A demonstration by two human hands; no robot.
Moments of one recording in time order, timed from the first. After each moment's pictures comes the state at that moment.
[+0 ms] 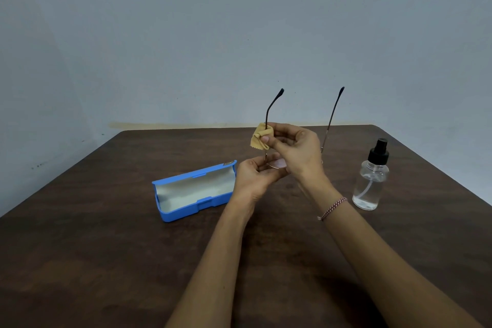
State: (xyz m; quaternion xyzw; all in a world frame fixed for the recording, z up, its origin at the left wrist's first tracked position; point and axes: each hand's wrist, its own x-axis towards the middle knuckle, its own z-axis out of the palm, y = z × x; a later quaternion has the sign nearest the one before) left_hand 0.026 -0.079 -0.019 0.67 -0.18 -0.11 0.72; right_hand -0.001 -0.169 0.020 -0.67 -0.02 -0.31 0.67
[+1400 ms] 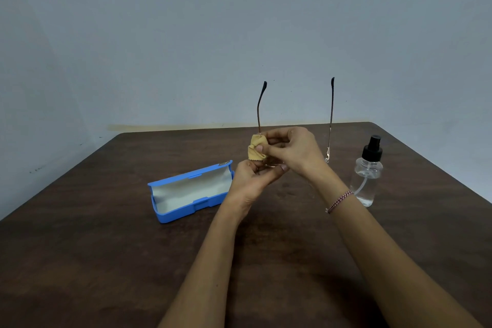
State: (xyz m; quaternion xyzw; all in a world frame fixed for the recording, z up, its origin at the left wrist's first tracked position) left_hand 0.028 -0.076 -0.025 0.63 -0.24 -0.14 0.72; right_hand -0.005 -0.187 0.028 -0.80 -0.02 -0.21 0.57
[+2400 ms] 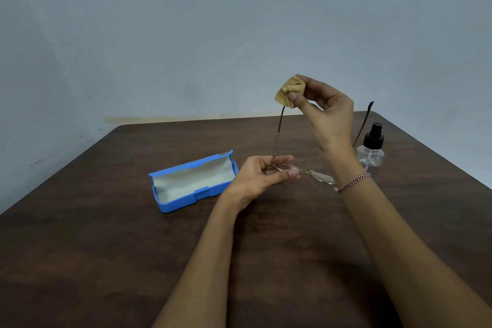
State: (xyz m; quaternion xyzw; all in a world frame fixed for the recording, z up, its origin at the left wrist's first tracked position) left_hand 0.025 -0.071 -0.029 0.68 -0.29 -0.22 0.63; right_hand -0.019 -0.202 0.050 -0.62 -0.05 -0.44 0.65
